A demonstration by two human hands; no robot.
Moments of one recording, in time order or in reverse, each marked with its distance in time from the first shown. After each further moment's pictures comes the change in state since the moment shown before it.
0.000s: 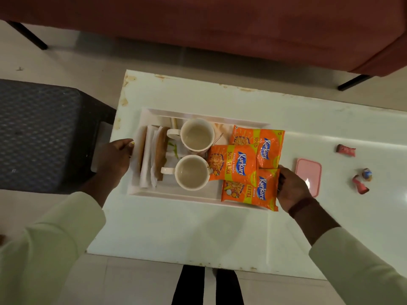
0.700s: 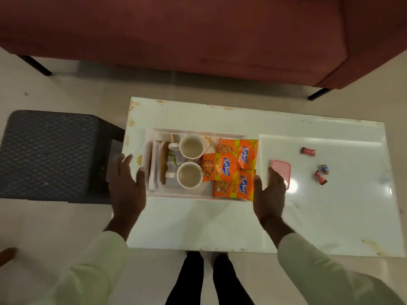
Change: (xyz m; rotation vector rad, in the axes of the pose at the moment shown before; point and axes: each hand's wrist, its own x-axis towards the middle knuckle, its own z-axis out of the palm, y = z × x) left_hand -0.106 0.014 -0.029 0.406 0.235 0.476; right_hand -0.112 0.005 0.017 -0.752 0.468 -0.572
